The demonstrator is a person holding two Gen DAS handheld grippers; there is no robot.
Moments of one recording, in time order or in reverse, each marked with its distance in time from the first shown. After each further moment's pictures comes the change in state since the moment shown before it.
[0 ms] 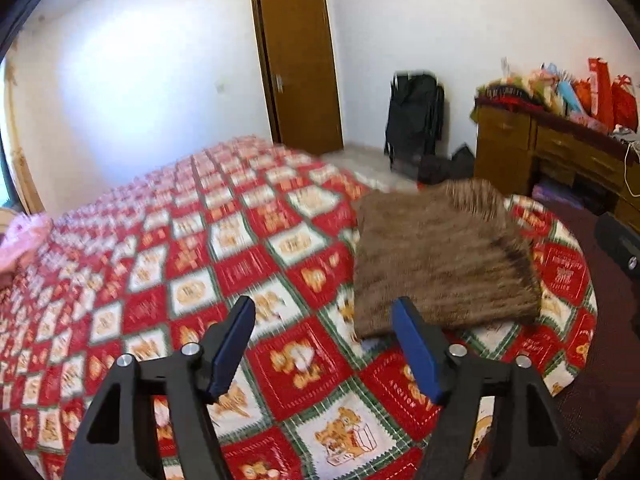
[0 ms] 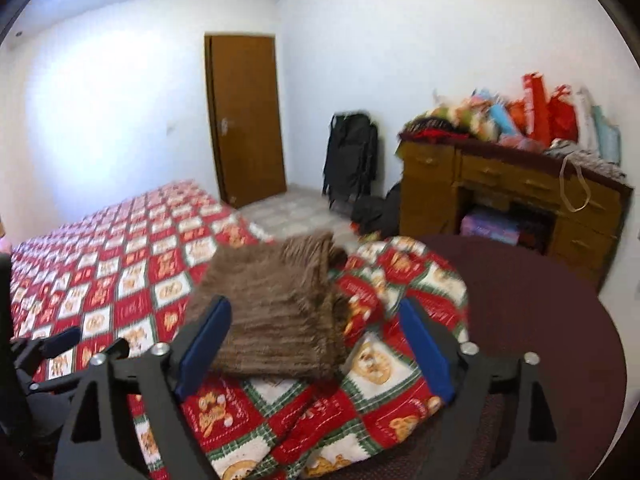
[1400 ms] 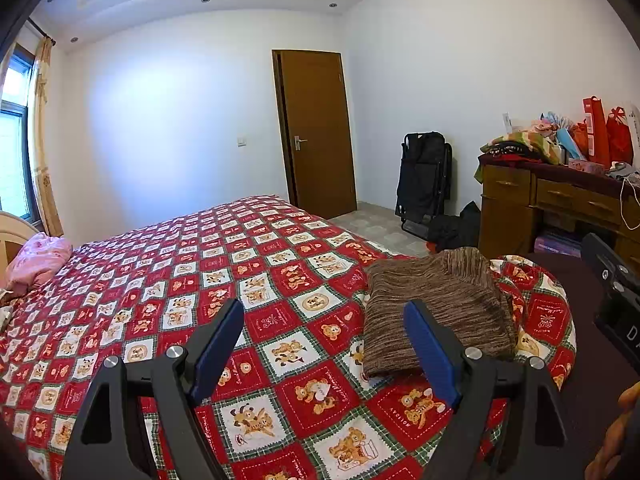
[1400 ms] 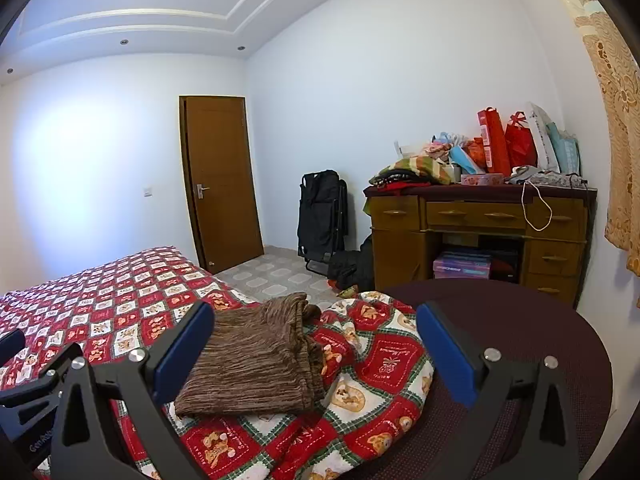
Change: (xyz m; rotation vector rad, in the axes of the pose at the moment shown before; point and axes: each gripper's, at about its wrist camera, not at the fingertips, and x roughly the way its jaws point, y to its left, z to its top) left arm -0.066 0.007 0.008 -0.036 -0.195 0.042; right arm -0.037 -0.009 0.014 0.074 -0.178 -0.061
